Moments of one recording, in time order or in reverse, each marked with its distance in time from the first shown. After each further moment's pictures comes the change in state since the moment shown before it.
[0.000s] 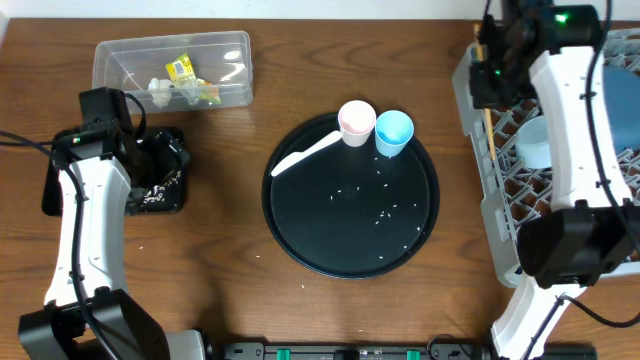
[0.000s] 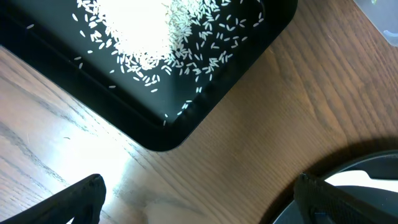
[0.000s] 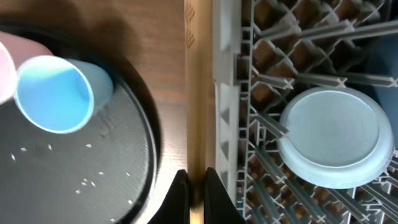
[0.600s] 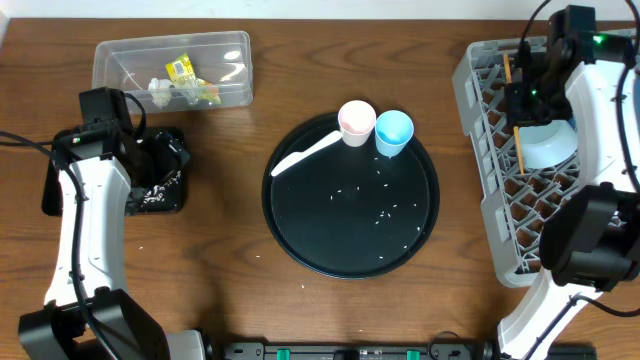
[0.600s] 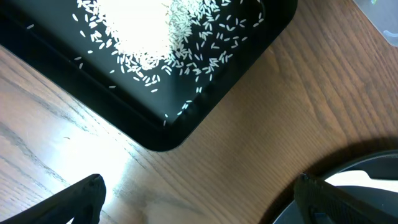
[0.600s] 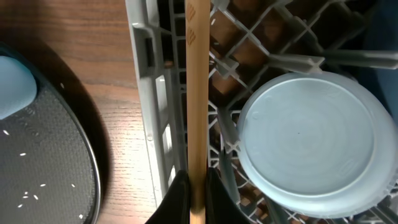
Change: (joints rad) left arm 0.000 0.000 0.000 0.000 0.000 0.000; right arm -0.189 0.000 -0.225 0.179 -0.075 -0.125
